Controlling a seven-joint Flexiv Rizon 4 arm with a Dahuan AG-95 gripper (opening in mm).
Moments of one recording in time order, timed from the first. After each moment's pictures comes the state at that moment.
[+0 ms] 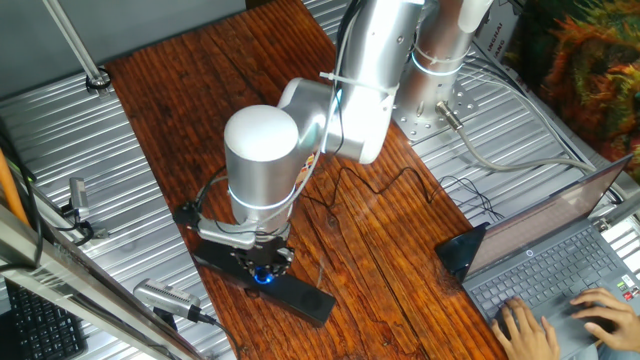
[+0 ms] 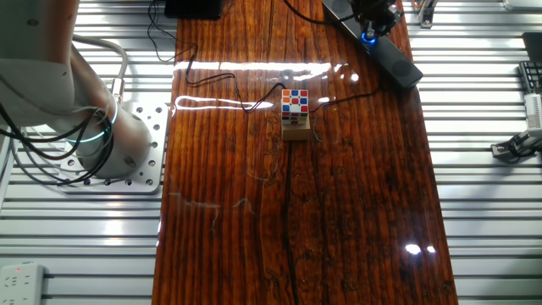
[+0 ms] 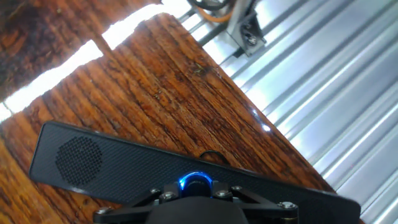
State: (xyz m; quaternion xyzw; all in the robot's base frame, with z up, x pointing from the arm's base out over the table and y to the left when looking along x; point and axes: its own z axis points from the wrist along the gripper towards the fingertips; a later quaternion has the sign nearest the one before) arm 0.592 0.265 0.071 -0.40 0.91 0.02 0.09
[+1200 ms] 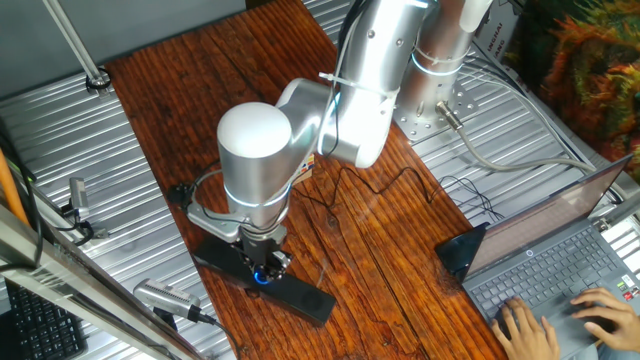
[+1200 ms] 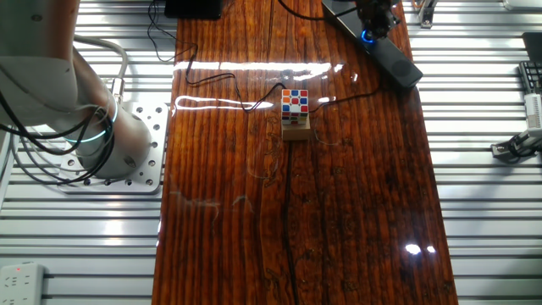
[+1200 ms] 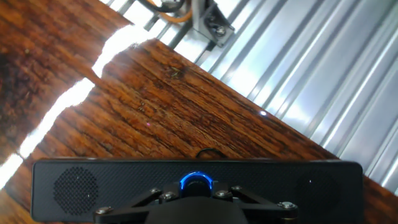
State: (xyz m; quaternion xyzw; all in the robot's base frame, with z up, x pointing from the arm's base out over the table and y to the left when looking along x) arm 0.592 0.266 0.071 -0.26 0.96 0.05 0.08
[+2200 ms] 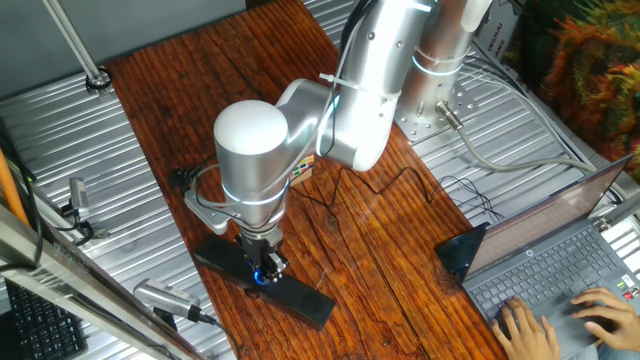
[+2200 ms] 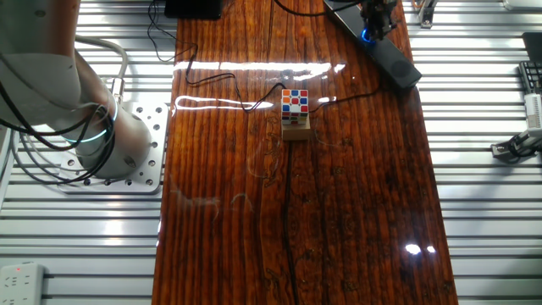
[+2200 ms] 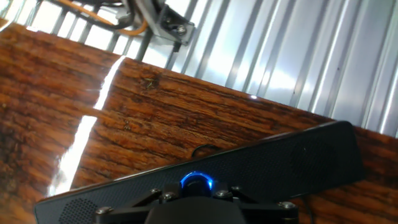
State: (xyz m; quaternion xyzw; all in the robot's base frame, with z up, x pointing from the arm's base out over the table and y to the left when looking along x) arm 0.592 0.266 0.071 -0.14 0.99 0.06 0.07
